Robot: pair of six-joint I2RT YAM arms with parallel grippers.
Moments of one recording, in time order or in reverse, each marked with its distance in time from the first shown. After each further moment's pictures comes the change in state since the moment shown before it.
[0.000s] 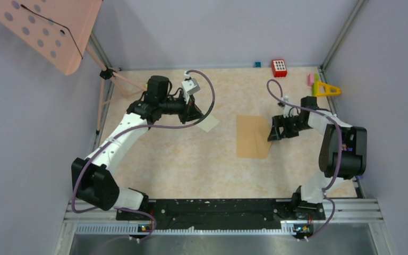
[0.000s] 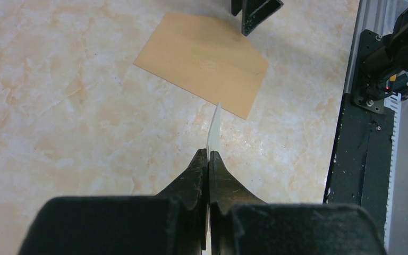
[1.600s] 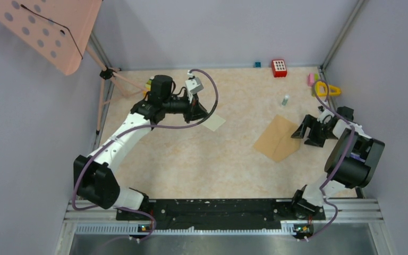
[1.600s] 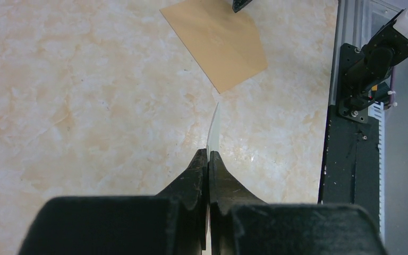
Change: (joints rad) left arm -0.034 0.019 -0.004 0.086 0.042 -0.051; right arm -0.363 -0.079 -0.101 0.042 0.019 0.203
